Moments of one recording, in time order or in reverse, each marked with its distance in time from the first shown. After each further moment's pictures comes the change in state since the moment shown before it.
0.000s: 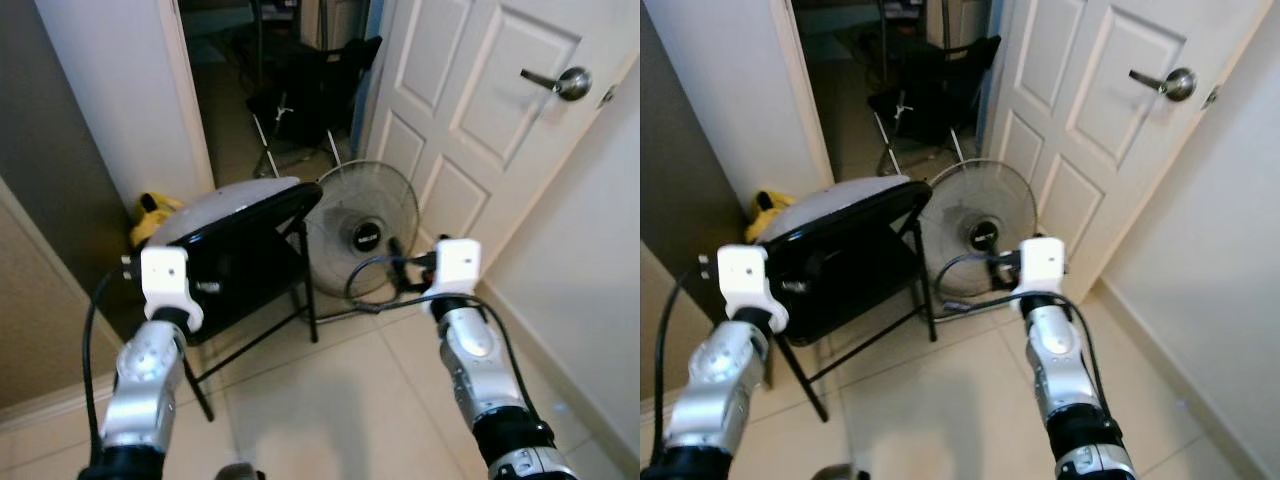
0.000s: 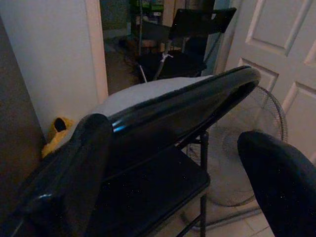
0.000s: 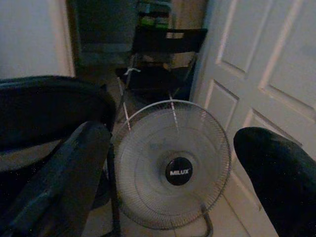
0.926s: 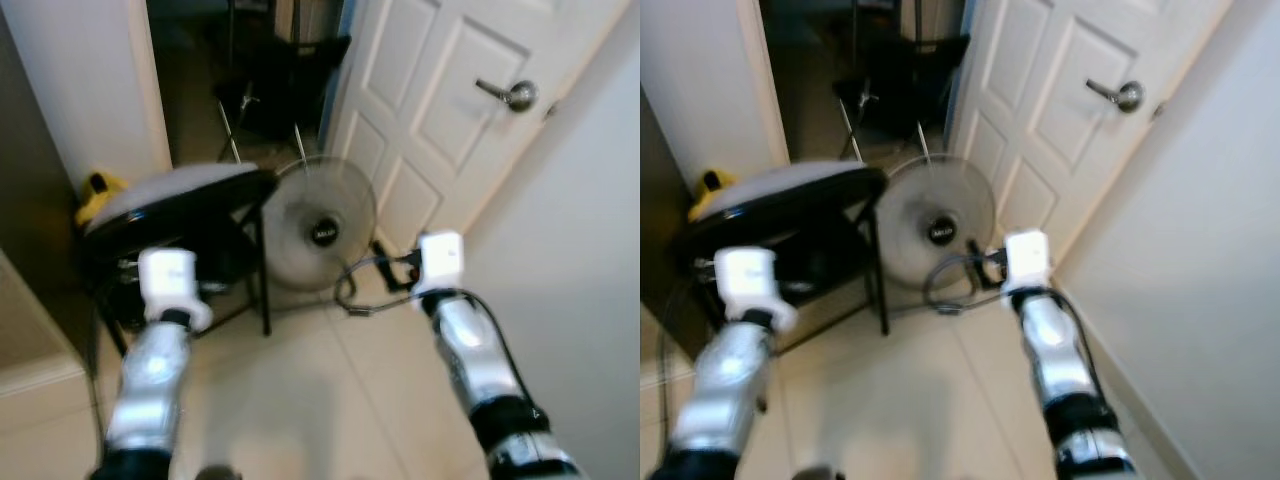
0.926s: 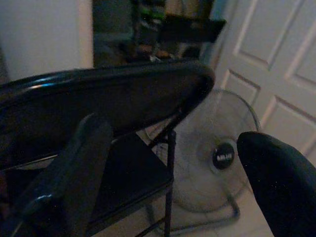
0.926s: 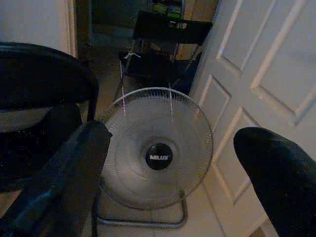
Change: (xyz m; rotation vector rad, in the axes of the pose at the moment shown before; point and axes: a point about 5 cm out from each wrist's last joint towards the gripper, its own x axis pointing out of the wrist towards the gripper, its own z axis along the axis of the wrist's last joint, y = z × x) left arm 0.002 -0.004 0.005 -0.021 -0.047 0.053; right arm 0.010 0.003 0.005 -0.018 0.033 0.091
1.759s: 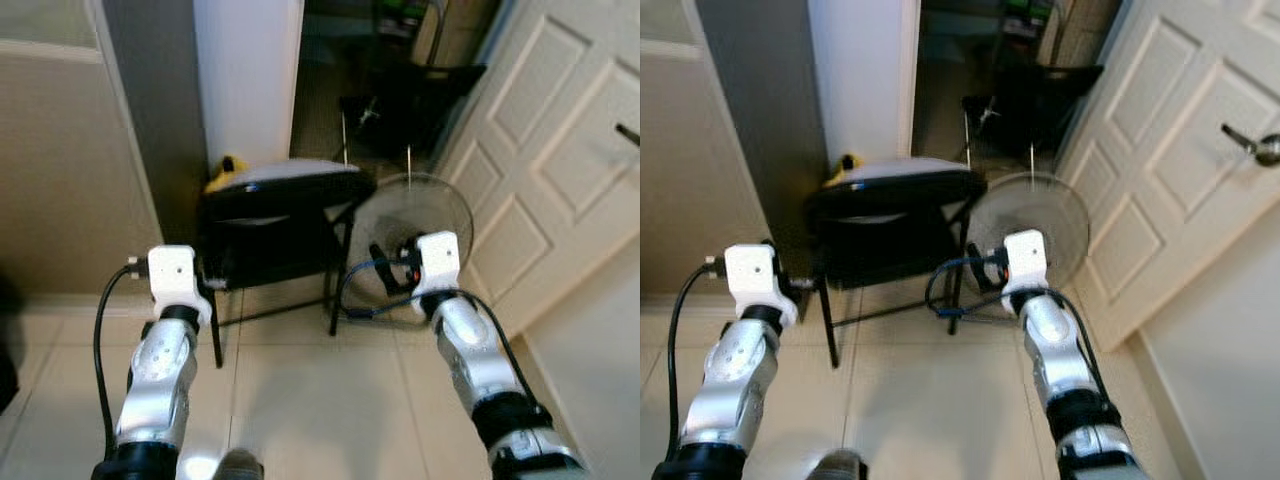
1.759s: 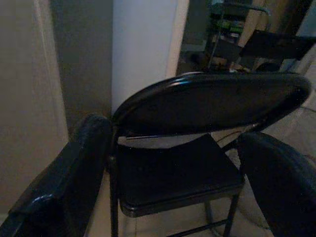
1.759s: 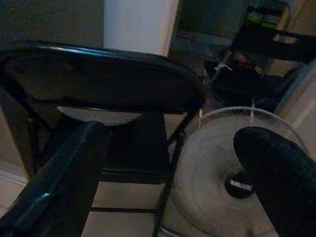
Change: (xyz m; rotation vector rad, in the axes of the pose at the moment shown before) left arm 0.002 -0.008 -0.002 0.015 0.006 -0.030; right arm 0.000 -0.003 -0.008 0.000 0.047 0.012
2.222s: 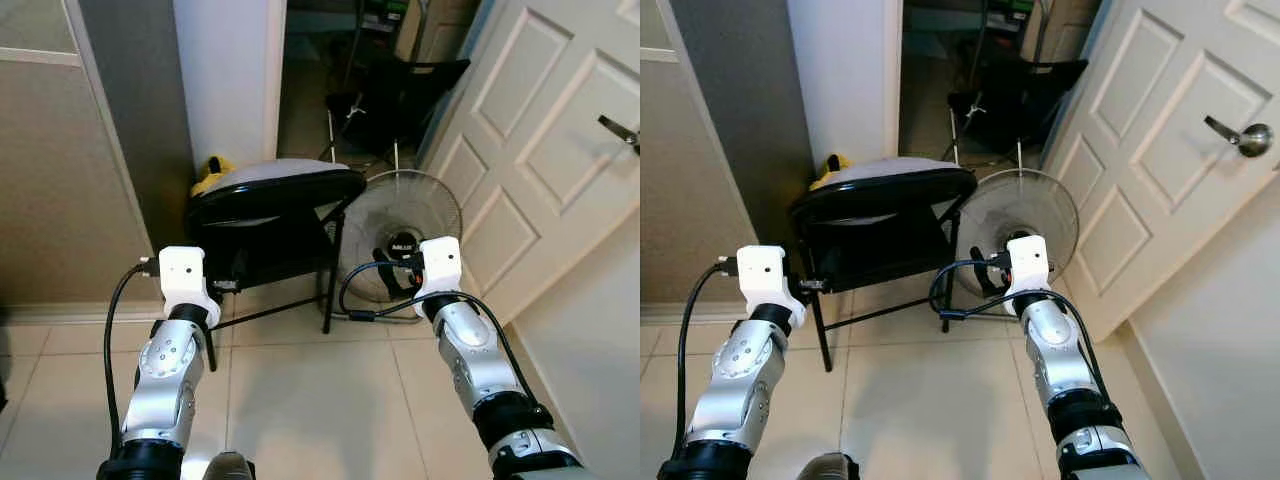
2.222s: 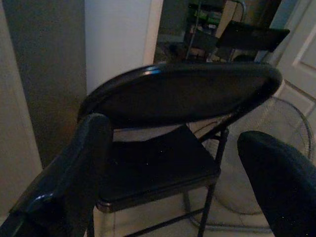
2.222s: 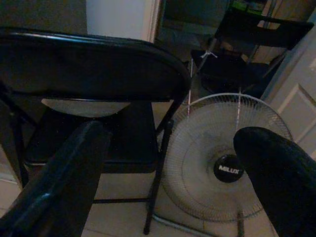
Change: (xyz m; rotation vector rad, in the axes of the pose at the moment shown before) left arm 0.001 -0.007 -0.003 -0.039 0.030 -0.046; right arm -0.001 -0.001 -0.005 0.009 0.020 -0.008
